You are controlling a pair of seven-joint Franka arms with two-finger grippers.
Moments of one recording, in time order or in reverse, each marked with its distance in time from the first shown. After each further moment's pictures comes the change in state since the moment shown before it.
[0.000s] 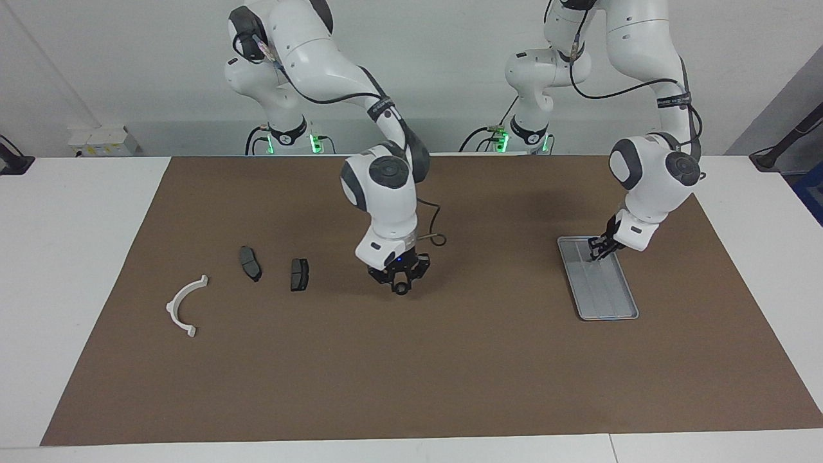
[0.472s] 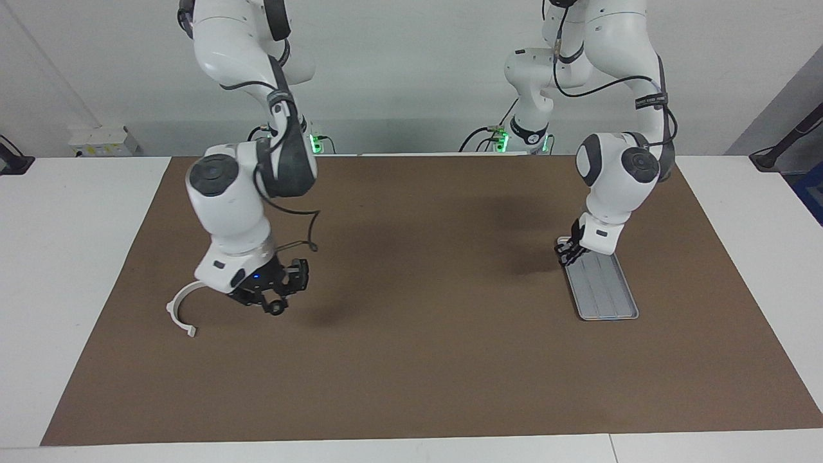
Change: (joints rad) left arm -0.235 0.013 -0.011 0.096 0.000 -0.027 -0.408; right arm -0.416 -0.073 0.000 0.031 0.003 -0.124 -0.628
